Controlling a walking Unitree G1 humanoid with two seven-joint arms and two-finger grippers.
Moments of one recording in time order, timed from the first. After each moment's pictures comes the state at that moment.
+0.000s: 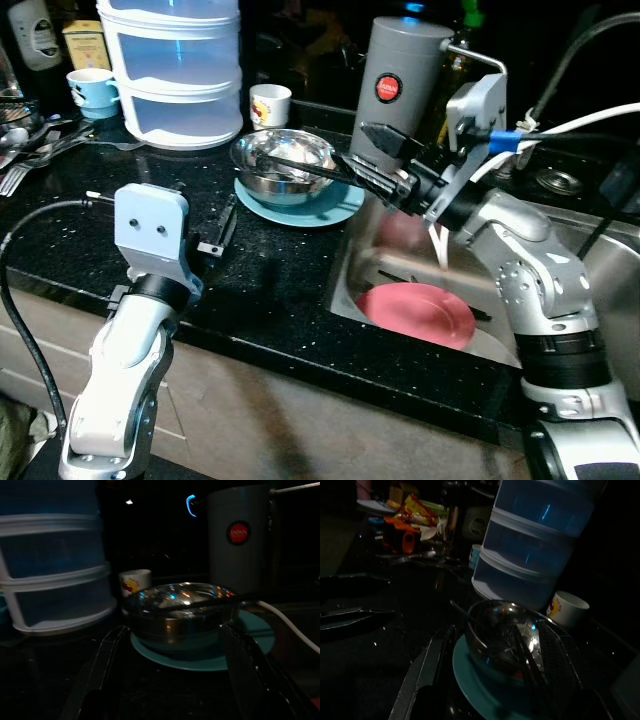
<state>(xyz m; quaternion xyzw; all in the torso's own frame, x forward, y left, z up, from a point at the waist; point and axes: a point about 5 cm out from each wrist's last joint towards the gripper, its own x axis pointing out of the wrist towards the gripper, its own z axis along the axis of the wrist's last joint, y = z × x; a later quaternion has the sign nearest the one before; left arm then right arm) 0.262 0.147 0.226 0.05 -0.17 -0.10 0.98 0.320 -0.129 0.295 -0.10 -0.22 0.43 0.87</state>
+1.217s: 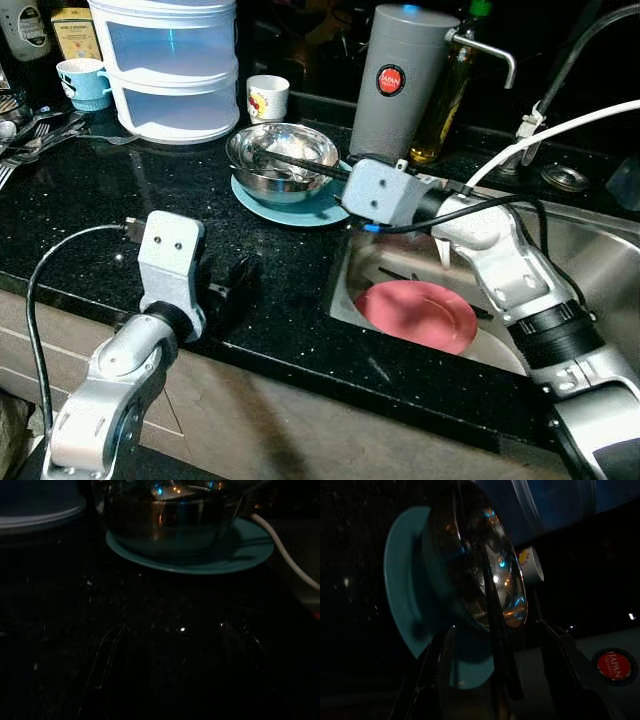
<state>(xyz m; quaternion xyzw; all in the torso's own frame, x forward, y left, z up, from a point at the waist) 0.258 0.154 0.195 0.03 0.01 -0.15 0.99 0.348 -0.111 0.266 -0.51 -0.19 0.35 0.76</state>
